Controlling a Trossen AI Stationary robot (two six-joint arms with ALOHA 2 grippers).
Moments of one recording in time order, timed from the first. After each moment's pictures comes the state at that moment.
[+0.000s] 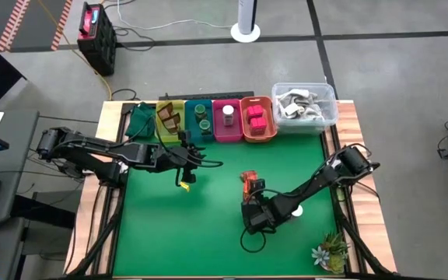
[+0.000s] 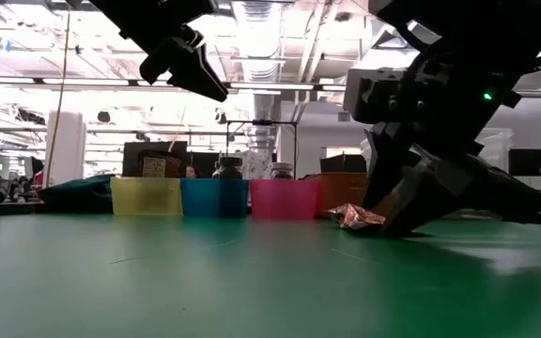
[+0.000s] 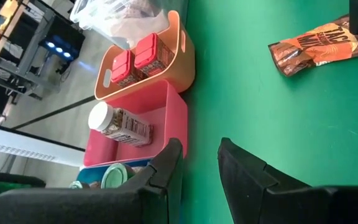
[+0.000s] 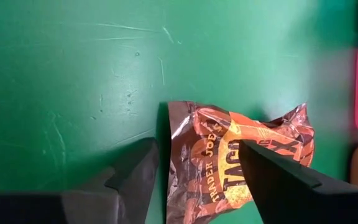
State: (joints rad) left arm -0.07 1.28 0.89 -0.20 -0.55 0.35; right arm 0.45 1.95 1.14 -0.57 0.67 0.18
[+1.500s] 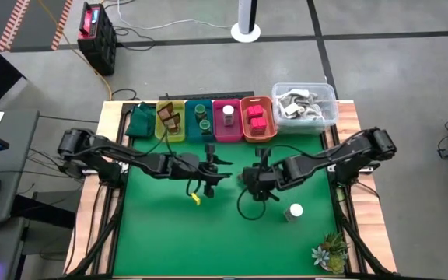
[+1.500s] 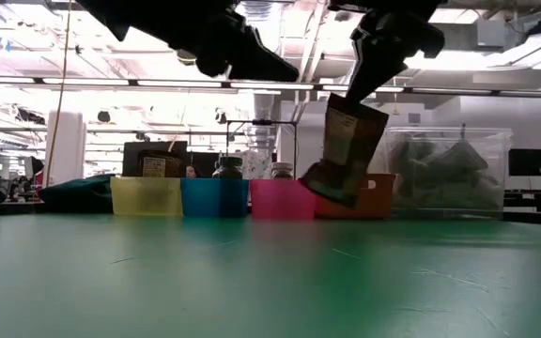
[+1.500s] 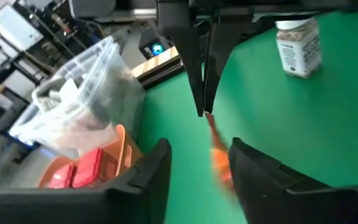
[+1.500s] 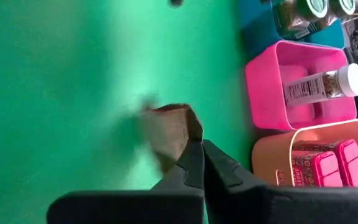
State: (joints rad) left arm -0.12 1.53 0.89 0.38 -0.30 0.46; right arm 0.26 1.60 1.26 -0.78 0.56 0.08
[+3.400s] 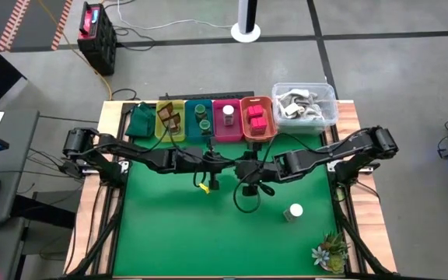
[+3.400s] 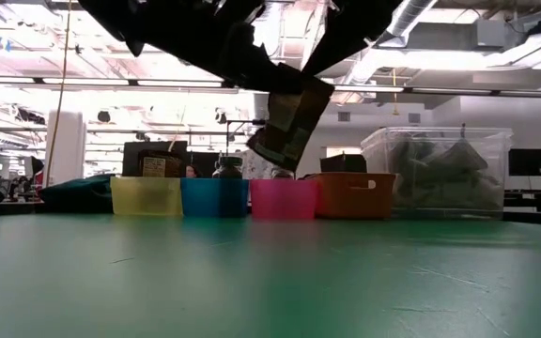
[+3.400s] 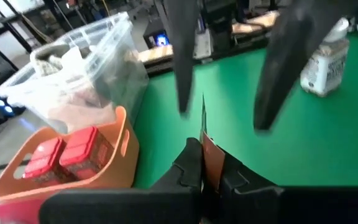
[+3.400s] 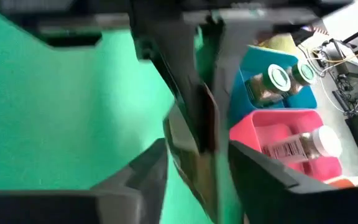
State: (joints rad) left arm -0.03 1.58 0.90 0.42 -0.24 0.28; right arm 0.21 1.57 1.26 -0.50 0.55 -0.05
